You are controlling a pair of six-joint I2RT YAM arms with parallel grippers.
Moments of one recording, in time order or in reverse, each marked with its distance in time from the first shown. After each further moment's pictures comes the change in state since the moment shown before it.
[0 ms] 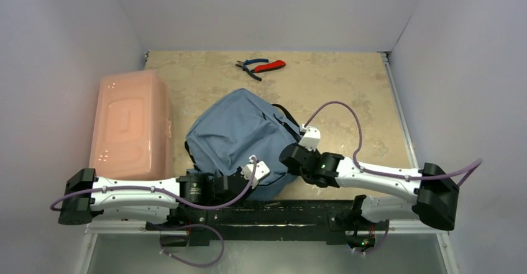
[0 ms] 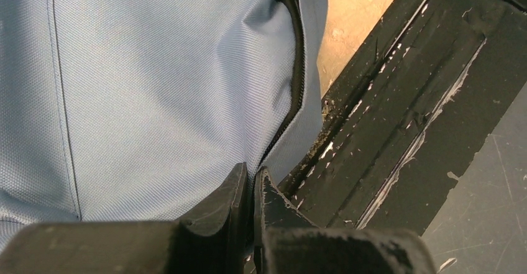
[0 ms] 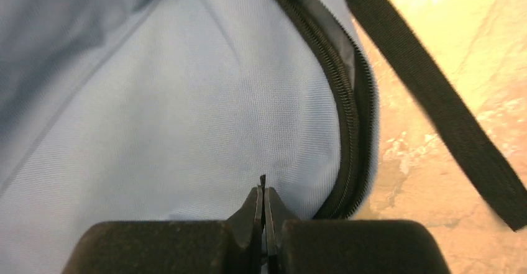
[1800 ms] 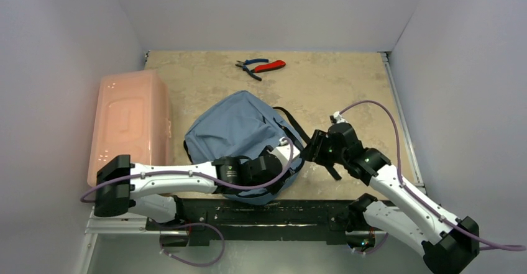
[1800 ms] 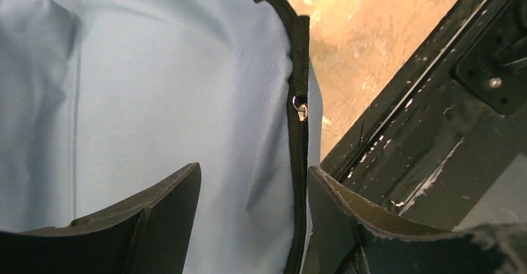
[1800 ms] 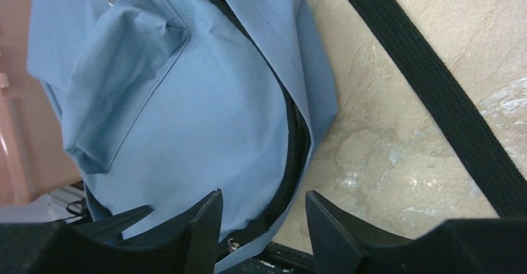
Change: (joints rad) left arm 0.080 0.355 0.365 -0.029 -0.001 0.005; right arm -0.511 -0.389 -0.077 -0.055 -0.605 -0.230
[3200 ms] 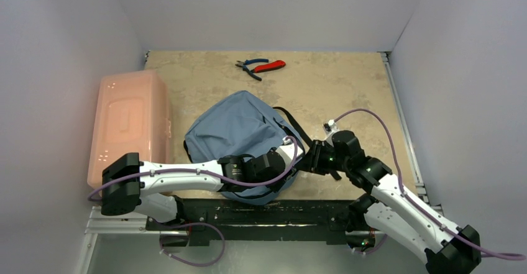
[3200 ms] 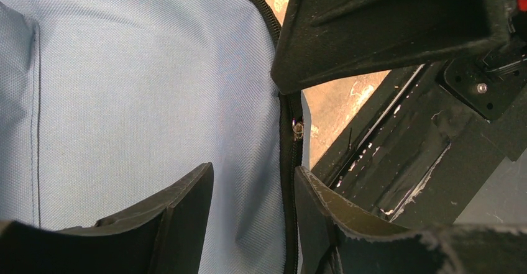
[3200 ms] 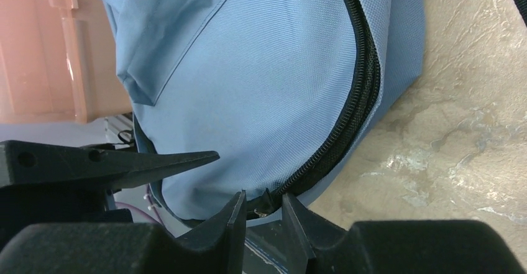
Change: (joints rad) left arm 0.032 0.081 -0.004 0.068 0.080 -0.009; right arm 0.005 -0.092 -0.127 0.130 -0.260 0.005
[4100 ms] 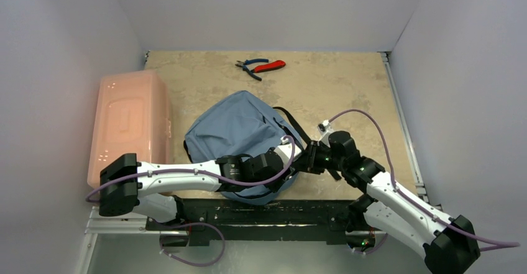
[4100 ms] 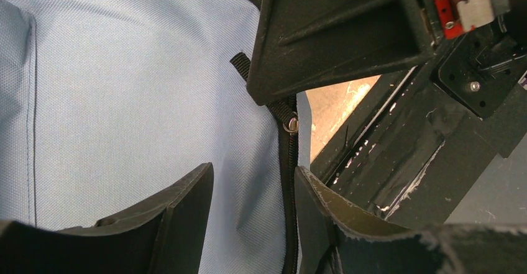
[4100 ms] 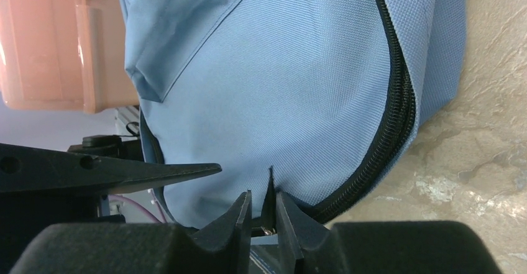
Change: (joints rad) left arm 0.008 -0.019 -0.017 0.007 0.019 -0.010; right arm 0.005 0.044 -0.063 0.164 -0.058 -0.008
